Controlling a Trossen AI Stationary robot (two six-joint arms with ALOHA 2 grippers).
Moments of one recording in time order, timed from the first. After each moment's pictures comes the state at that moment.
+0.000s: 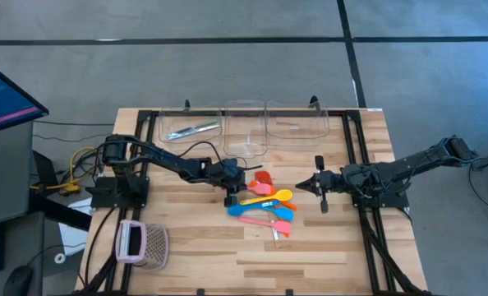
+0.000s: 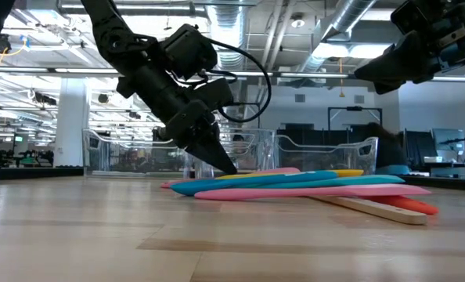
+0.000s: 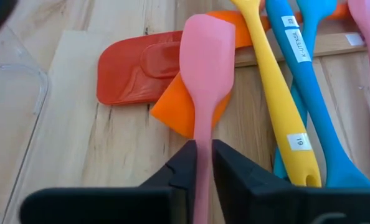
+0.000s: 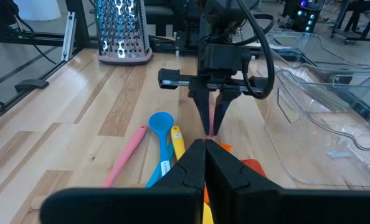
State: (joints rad) left arm 0.05 1.83 0.84 0.24 0.02 0.02; right arm 0.24 0.71 0.22 0.22 0.24 0.00
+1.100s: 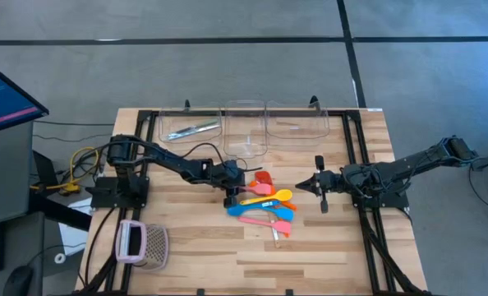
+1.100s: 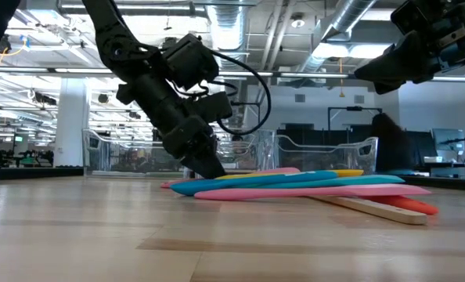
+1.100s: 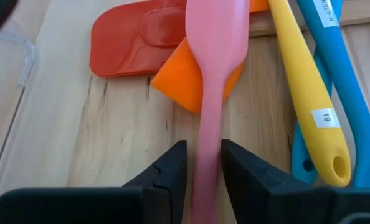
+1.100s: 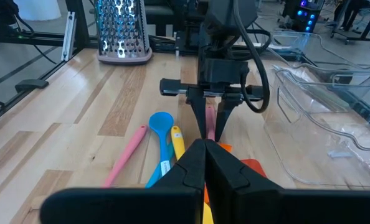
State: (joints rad) left arm 0.05 1.88 0.84 0.23 0.01 0.02; right arm 0.24 0.71 0.22 0.22 0.24 0.00
